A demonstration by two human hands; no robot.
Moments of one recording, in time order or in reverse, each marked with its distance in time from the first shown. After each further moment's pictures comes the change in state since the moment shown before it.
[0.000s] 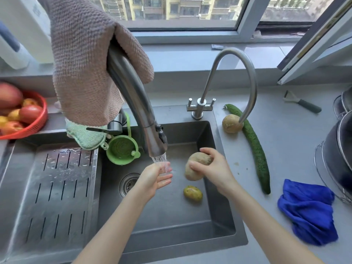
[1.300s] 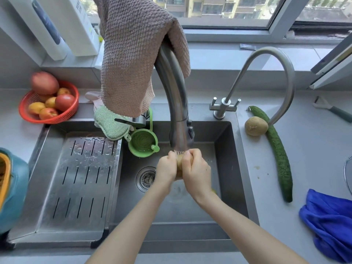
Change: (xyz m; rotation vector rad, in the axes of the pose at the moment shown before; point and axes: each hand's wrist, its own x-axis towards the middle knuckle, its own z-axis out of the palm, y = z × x) left_hand -0.016 0.008 0.001 0.225 0.263 0.223; right_hand -0.023 -0.019 0.097 -0.216 0.161 -0.315
